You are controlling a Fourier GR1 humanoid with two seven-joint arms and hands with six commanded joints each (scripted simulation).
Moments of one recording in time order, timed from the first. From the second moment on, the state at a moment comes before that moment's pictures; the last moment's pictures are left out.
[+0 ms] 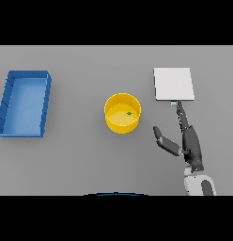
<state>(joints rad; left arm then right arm) -1.07 0.77 -0.51 -0.75 -0.14 0.14 0.34 0.13 -0.04 0.14 -1.69 0.26 -0.07 -0.13</state>
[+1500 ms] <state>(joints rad) -0.52 0.95 -0.62 -1.27 0.24 0.24 0.58 0.16 -0.06 0.16 -1.72 0.29 -0.07 -0.14</state>
